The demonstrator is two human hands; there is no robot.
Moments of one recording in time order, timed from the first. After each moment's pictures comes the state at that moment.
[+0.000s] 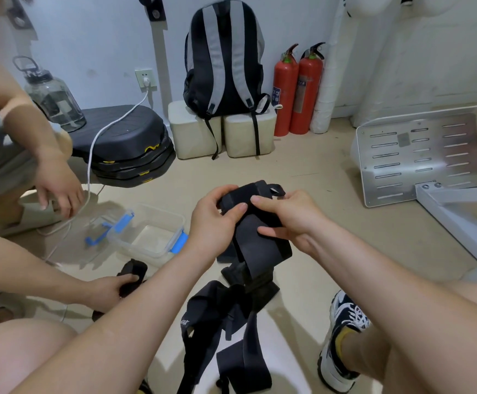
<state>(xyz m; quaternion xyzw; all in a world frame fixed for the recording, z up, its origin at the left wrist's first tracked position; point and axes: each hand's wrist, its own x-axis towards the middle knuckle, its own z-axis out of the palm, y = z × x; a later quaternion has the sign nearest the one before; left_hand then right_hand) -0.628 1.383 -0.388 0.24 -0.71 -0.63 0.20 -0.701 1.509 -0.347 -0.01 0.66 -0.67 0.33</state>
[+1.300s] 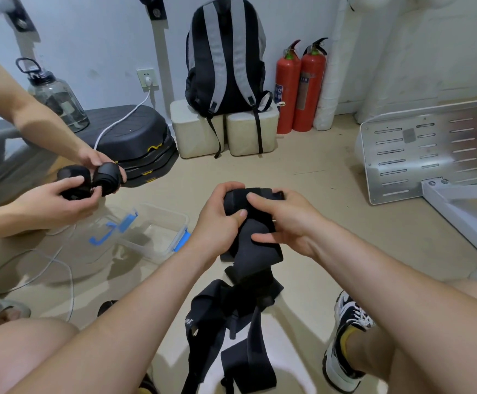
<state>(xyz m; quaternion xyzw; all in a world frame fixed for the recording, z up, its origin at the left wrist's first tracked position) -0.625 1.383 -0.382 0.21 -0.73 -0.63 0.15 -0.697 1.505 -0.353 -0.03 0.65 -0.66 0.37</state>
